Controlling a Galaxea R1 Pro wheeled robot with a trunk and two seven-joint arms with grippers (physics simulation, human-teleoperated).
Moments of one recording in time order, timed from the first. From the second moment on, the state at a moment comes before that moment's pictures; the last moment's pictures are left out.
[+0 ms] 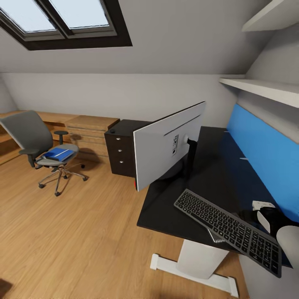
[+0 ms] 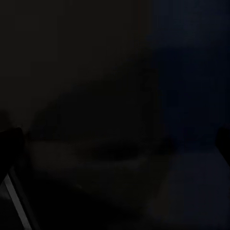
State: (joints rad) left arm 0.14 0.06 0.28 -0.95 0.37 0.19 0.08; right arm -0.97 -0.40 -0.21 -0.18 0.11 0.37 0.06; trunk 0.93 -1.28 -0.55
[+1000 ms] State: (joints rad) left arm 0.14 0.06 0.28 -0.94 0.32 0.19 0.08; right arm -0.97 -0.40 -0.21 -0.18 0.11 0.37 0.06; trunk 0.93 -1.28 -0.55
